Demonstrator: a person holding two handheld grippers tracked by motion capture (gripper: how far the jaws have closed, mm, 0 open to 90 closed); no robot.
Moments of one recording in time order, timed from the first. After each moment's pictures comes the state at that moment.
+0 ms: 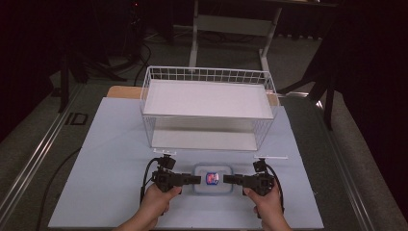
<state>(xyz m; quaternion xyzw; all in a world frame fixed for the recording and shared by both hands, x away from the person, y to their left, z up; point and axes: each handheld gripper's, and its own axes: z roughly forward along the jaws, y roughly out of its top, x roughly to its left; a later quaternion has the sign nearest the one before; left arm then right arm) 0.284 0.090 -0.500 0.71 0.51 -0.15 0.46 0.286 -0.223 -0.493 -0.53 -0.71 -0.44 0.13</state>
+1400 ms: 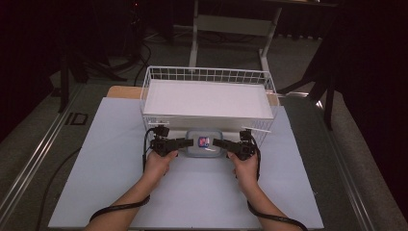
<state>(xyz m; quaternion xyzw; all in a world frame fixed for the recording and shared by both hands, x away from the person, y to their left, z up) 0.383 0.115 -0.523 0.68 0.51 -0.07 0.52 0.389 -0.189 -0.516 -0.54 -0.67 -0.51 0.05</state>
